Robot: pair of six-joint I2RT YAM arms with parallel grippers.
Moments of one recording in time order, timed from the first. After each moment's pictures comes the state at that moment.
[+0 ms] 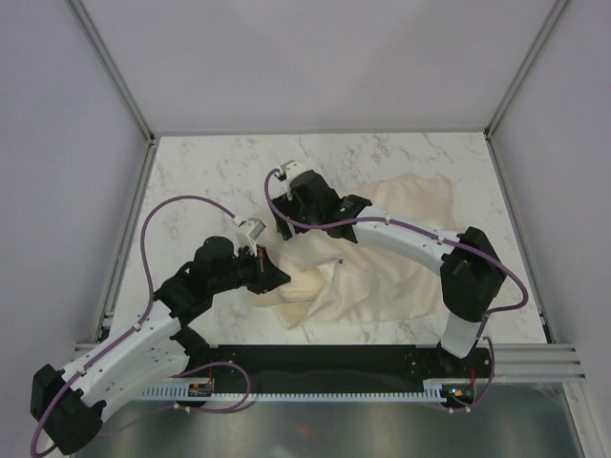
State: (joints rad) left arm -0.67 0.74 0.52 -0.24 0.32 -0.56; right arm 0.87 1.77 1.43 -0.33 0.13 0.23
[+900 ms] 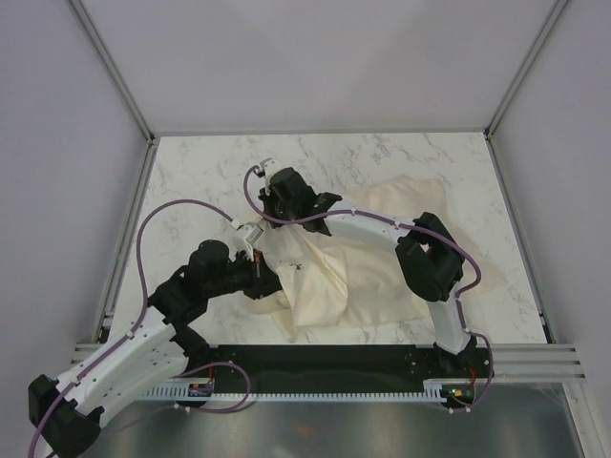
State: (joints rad) left arm -0.67 0.68 0.52 -0.31 0.35 -0.55; right arm 0.87 2.03 1.57 -0.14 -0.03 0.23
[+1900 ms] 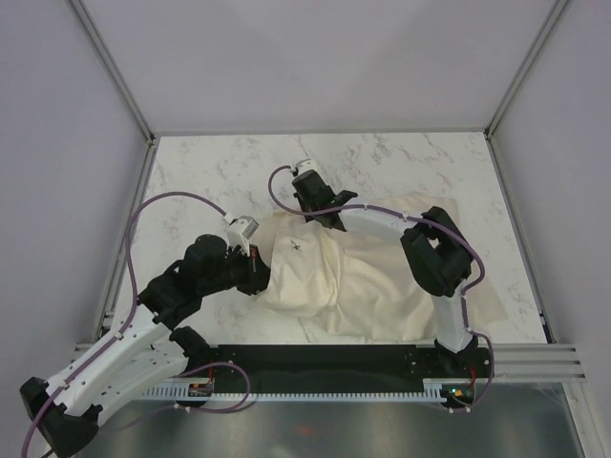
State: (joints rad) left arm -0.69 0.66 0.66 -0.49 0.24 -0.52; right arm 0.77 2.08 1.52 -0.26 0.34 0.22
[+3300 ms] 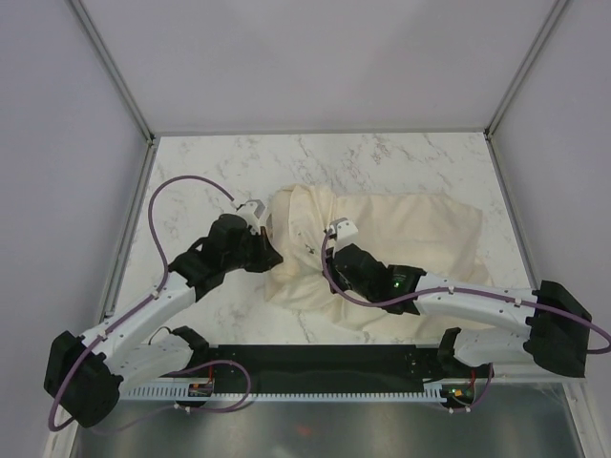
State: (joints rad) left arm -0.61 0.99 0.67 -0.32 0.13 -0.54; right arm 1.09 1.25 0.75 -0.15 0.34 0.52
